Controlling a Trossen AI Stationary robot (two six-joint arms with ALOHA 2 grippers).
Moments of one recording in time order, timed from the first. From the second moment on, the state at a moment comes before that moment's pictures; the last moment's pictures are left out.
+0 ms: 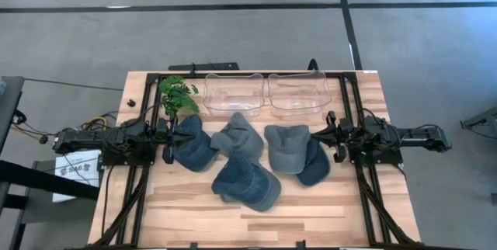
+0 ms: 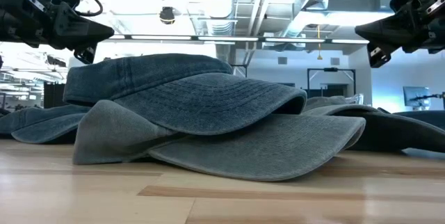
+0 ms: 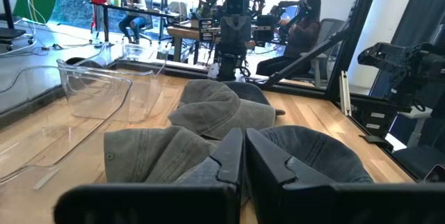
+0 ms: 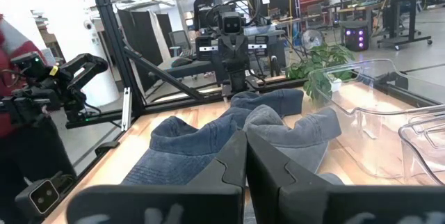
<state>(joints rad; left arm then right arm) 0.01 0.21 0.01 0.03 -0.04 -0.14 0.00 0.01 0.01 0.02 -0.05 0.16</state>
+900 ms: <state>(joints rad) 0.01 0.21 0.01 0.05 -0.06 -0.29 0.00 0.01 0.01 0.02 -0.05 0.16</state>
